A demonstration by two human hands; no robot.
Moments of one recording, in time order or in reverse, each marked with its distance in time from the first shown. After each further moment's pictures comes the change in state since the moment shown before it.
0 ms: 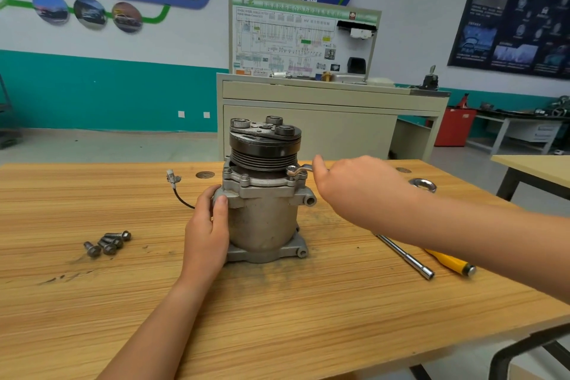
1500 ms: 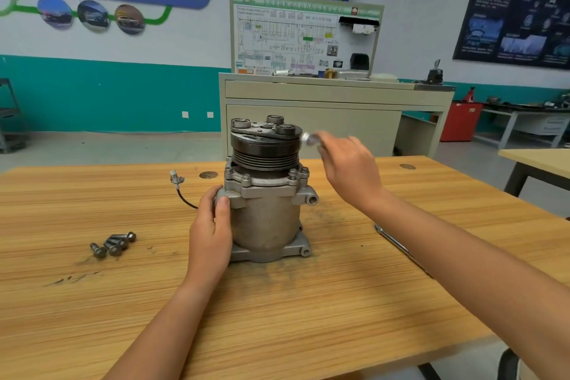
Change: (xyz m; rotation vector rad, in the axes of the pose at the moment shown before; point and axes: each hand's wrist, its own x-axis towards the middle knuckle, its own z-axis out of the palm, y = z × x) left_hand -0.003 0.002 0.002 0.002 0.027 -0.032; right_hand 0.042 0.000 0.068 0.682 0.709 0.329
